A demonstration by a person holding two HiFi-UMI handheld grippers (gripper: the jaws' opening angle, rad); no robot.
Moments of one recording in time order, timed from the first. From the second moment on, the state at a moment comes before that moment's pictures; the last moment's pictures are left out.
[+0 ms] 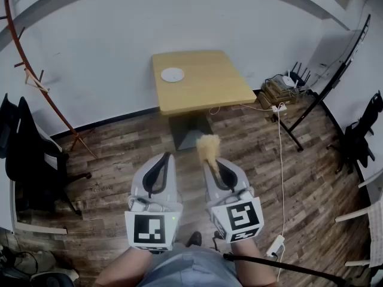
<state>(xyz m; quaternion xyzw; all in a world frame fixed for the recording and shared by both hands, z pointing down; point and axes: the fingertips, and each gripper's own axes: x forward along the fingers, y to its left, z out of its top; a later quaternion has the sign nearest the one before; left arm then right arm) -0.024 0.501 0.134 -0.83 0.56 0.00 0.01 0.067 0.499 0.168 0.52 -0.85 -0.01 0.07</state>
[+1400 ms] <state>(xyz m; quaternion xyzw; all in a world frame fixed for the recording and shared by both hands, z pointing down) 0.015 0.371 0.190 -0.83 0.56 -0.04 -0.04 0.117 0.370 0.213 0.51 -0.86 0.06 0.06</state>
